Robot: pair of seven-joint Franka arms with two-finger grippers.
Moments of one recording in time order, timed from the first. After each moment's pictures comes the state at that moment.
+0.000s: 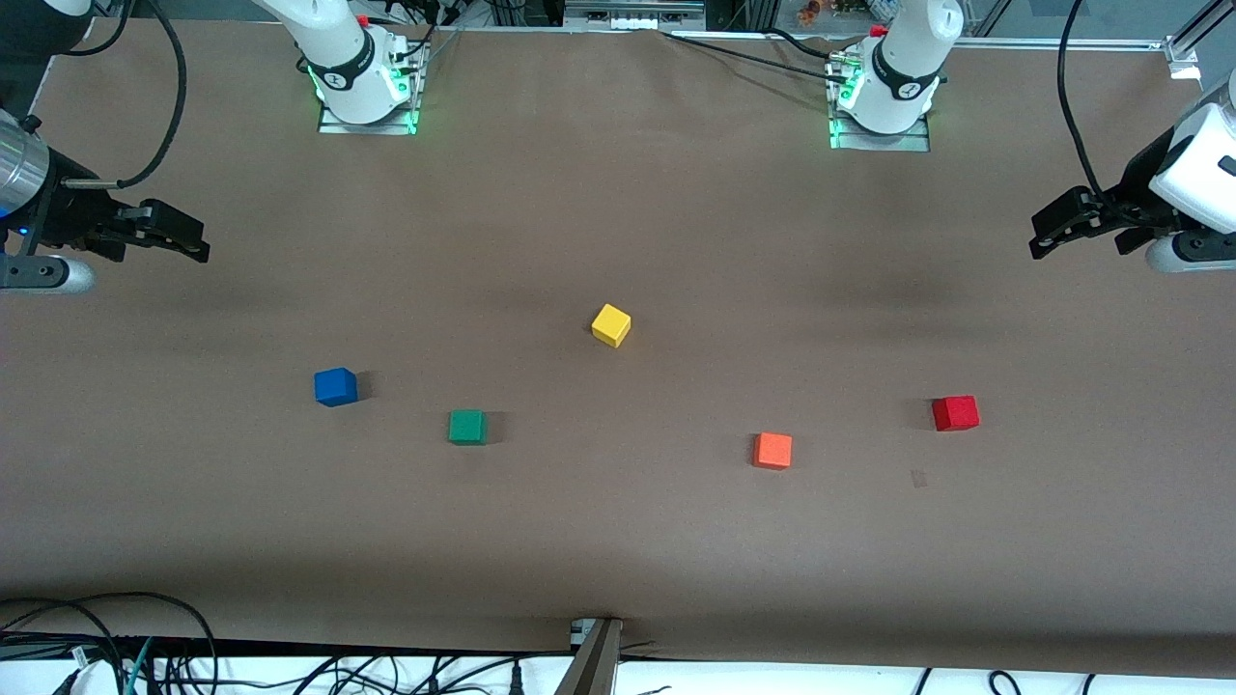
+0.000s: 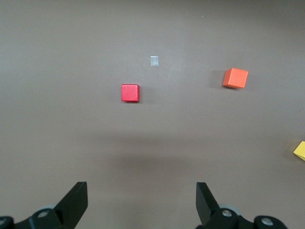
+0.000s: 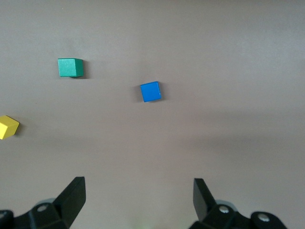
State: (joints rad) left arm -0.03 0.02 -0.02 -1.57 0.00 1.58 -0.14; right arm 0.20 0.14 -0.15 -1.43 0.03 1.49 0.06
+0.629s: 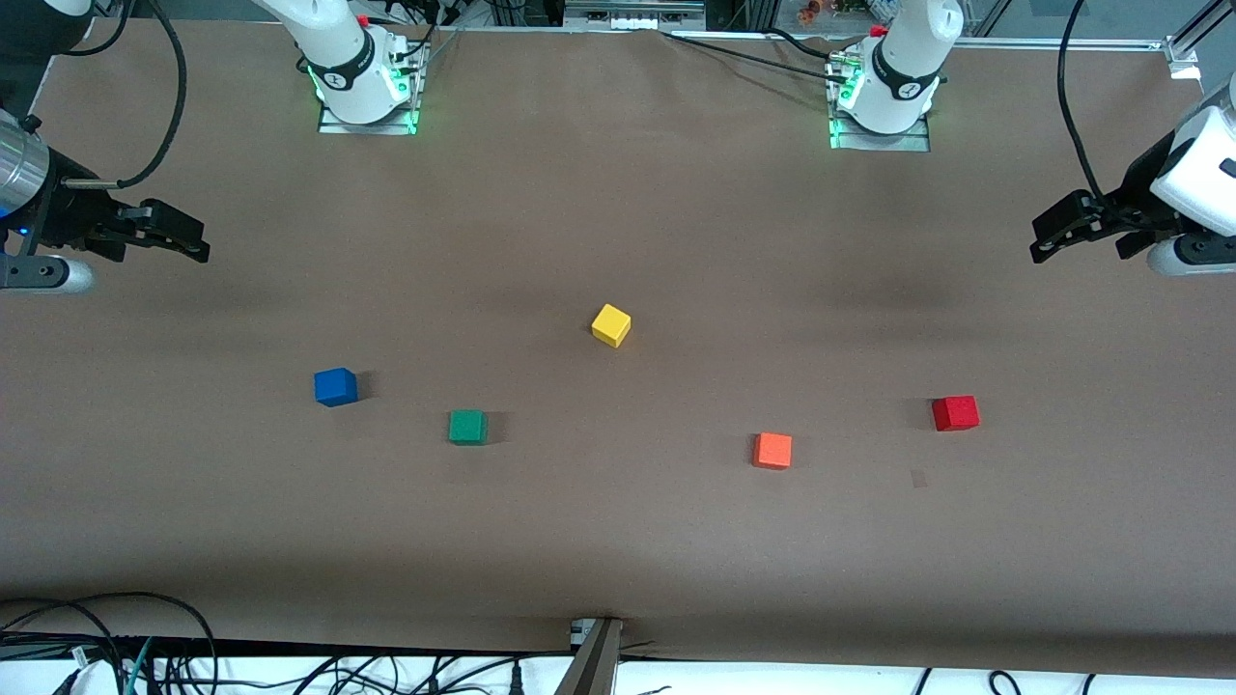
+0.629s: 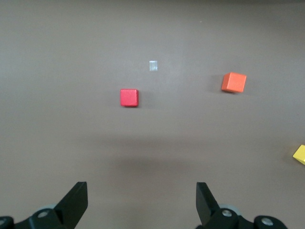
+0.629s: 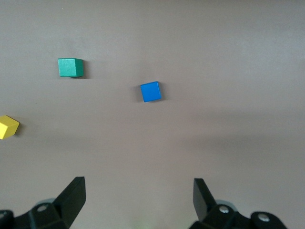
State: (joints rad) left arm -0.03 0.03 -0.03 -1.56 0.00 1.61 -0.13; right arm 0.20 0.14 -0.15 -1.43 0.04 1.49 0.06
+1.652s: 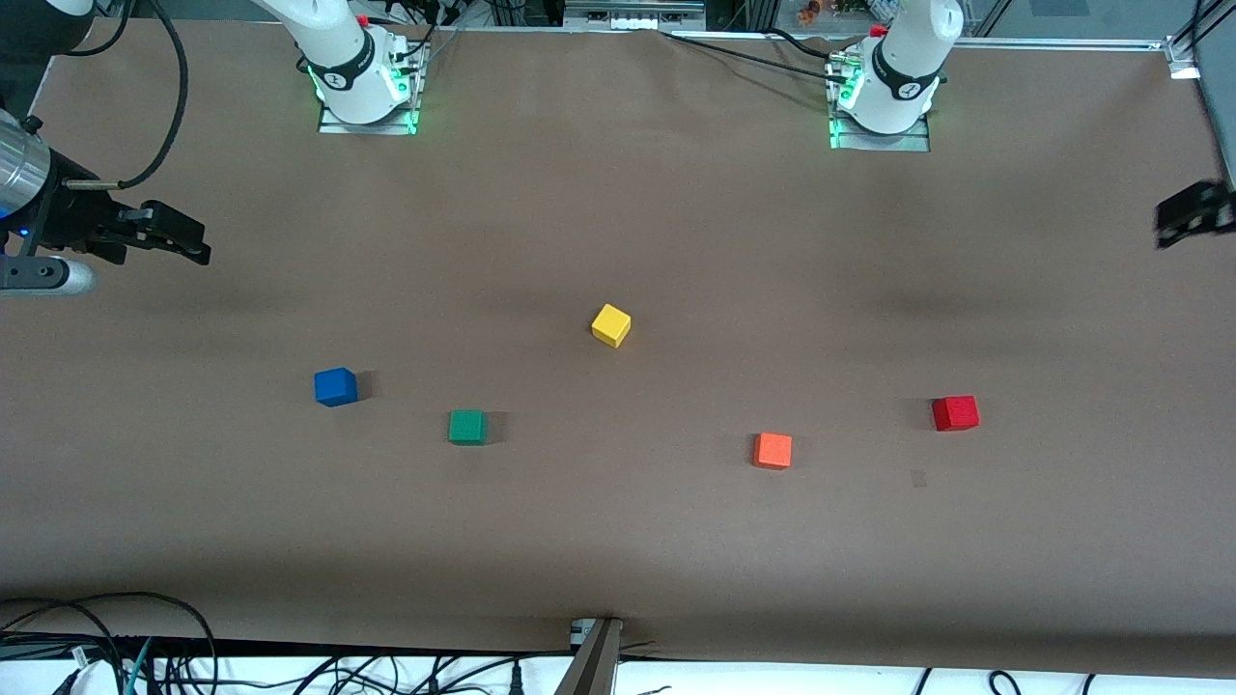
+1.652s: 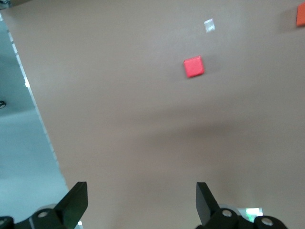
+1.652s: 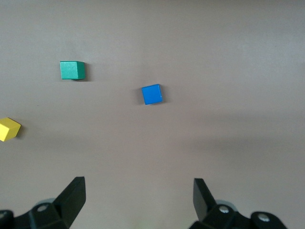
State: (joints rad) left arm 0.08 0.15 0.01 -1.28 0.24 1.33 0.35; right arm 0.20 0.14 -0.14 -1.43 0.04 1.50 0.06
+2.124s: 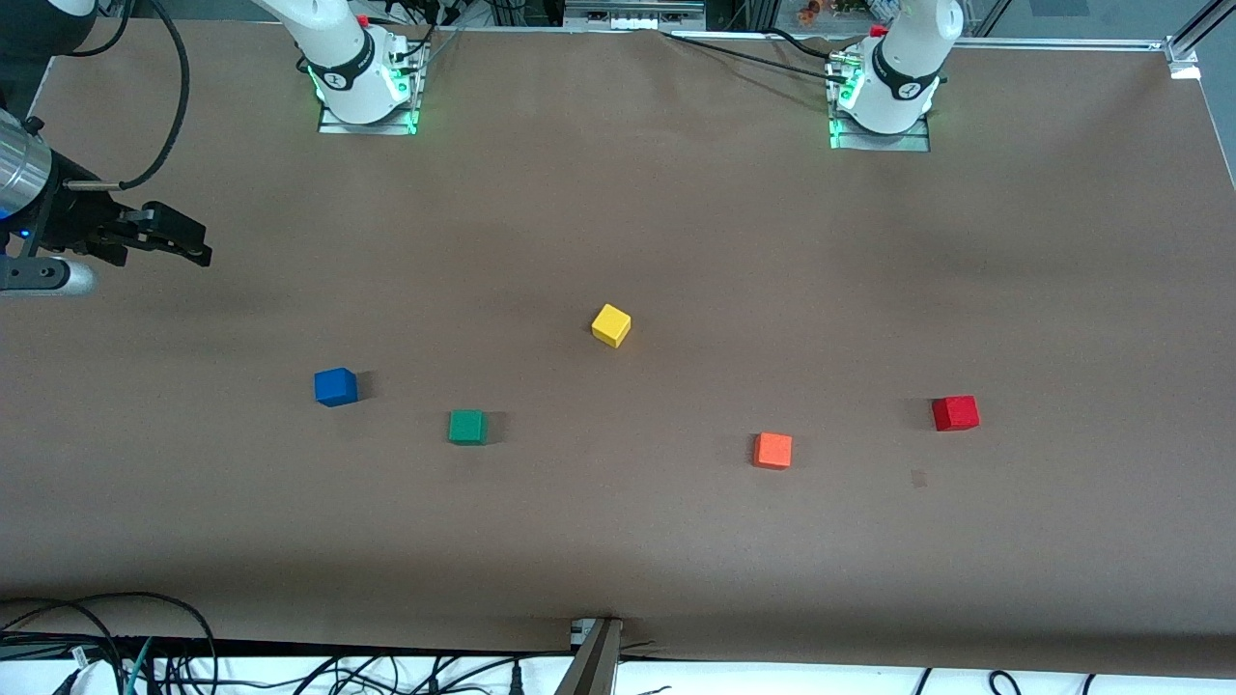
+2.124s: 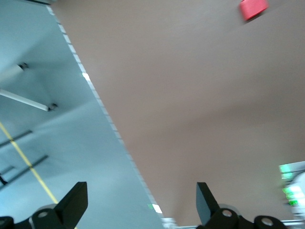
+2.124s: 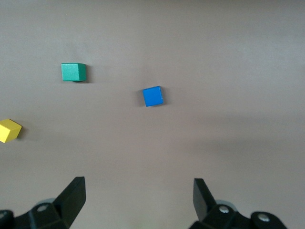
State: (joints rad) left arm 0.26 0.14 0.06 -1.23 0.42 1.40 0.84; right arm 0.20 0.14 -0.14 -1.43 0.04 1.51 0.06
